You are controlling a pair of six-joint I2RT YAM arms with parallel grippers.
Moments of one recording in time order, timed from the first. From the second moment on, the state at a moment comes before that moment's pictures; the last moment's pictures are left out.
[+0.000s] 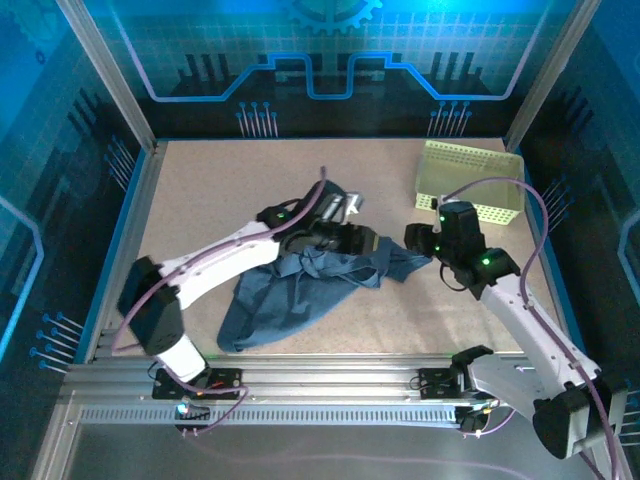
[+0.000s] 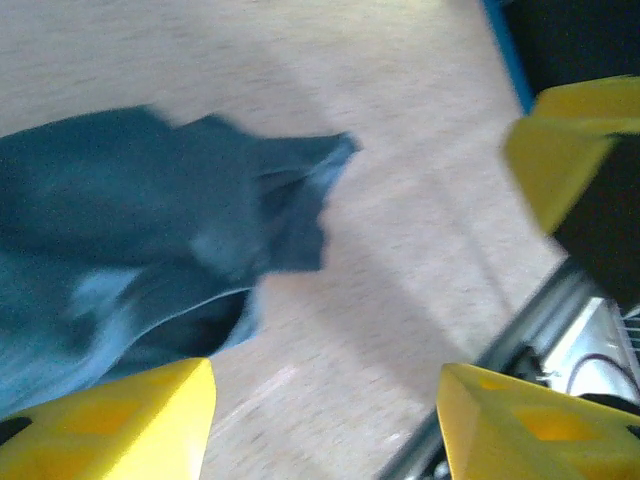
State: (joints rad) left arm -0.77 1.60 1.34 -0.53 0.22 -0.61; right arm 0.33 1.00 0.84 -0.57 0.07 0.37
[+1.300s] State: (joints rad) left arm -0.39 1.33 0.83 -0.47 0.16 -0.74; right arm 0.86 1.58 1.06 -0.40 0.19 0.35
